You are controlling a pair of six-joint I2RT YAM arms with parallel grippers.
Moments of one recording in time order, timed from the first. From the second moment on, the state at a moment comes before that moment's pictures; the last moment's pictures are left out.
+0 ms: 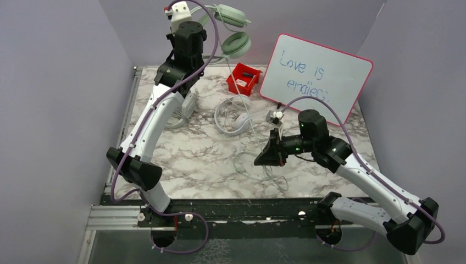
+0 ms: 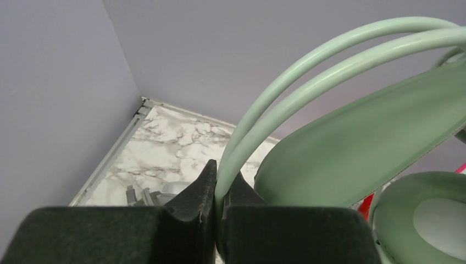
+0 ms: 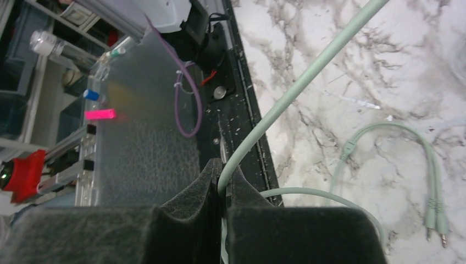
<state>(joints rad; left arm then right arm) -0.47 1.66 1.97 -0.46 -0.79 -0.20 0.67 0.97 0.88 -0.34 -0.82 0.20</state>
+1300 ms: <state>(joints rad) -0.35 1.73 2.14 -0.63 -0.57 -0.45 0.76 1.08 0.85 -0.34 -0.84 0.19</state>
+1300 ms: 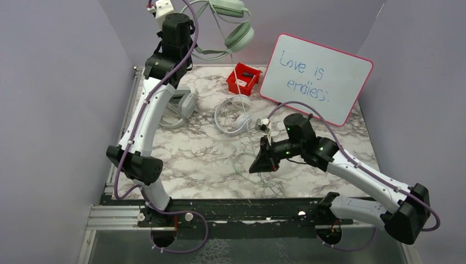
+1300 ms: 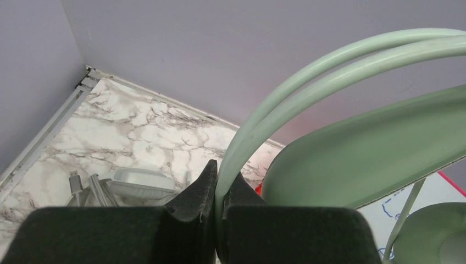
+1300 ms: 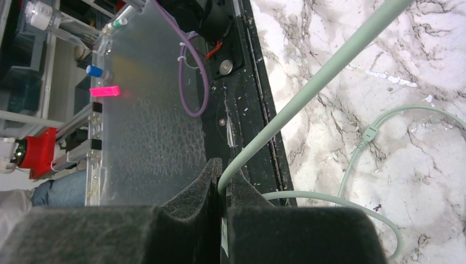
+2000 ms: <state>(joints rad) -0.35 1.63 2.10 -0.61 -0.50 -0.47 0.76 1.07 0.76 -0.31 -0.64 0.22</state>
